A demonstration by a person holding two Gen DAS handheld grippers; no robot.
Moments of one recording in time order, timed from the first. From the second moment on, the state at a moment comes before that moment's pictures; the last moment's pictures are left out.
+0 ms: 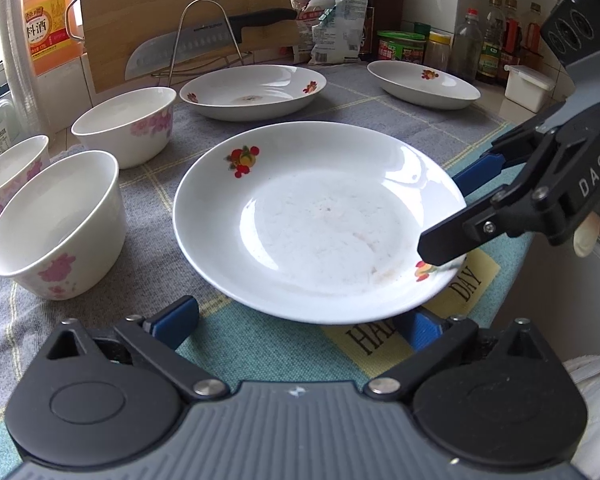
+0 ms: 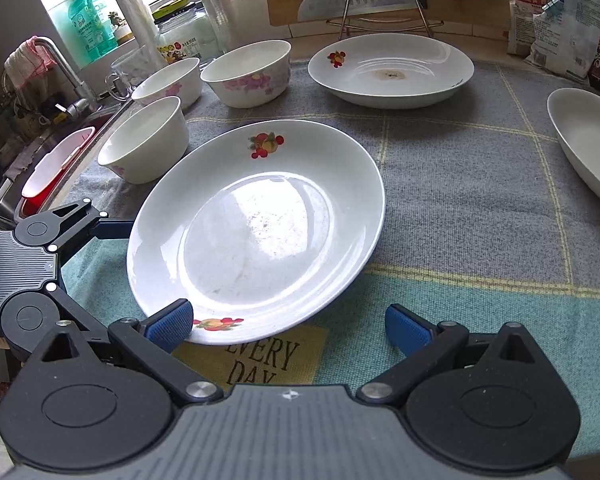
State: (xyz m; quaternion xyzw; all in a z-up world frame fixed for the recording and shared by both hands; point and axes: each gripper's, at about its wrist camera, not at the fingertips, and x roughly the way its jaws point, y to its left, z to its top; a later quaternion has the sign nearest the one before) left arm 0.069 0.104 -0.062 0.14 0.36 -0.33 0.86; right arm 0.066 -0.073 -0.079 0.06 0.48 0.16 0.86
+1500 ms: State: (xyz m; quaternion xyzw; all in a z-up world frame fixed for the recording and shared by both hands) left arm 0.084 0.104 -0.064 0.17 0.34 -0.41 0.83; right arm 0.180 -0.071 -0.082 0.02 0.56 0.30 0.77
